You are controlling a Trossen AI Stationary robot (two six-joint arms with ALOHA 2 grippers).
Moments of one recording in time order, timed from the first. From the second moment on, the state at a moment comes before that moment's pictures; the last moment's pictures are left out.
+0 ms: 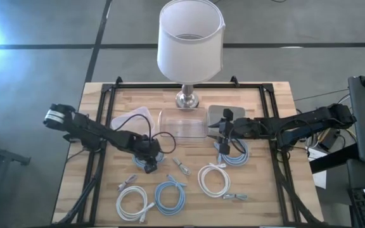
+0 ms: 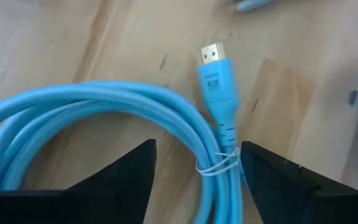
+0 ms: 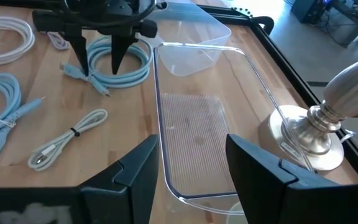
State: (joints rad) left arm -0.21 1.44 0.68 -0.35 -0.02 -0.60; right arm 0.09 1.15 0.68 -0.04 0.28 0.02
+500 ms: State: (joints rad) left arm -0.21 1.50 0.68 -0.32 -0.02 -0.55; right arm 0.09 1.15 0.68 -0.05 0.28 0.02
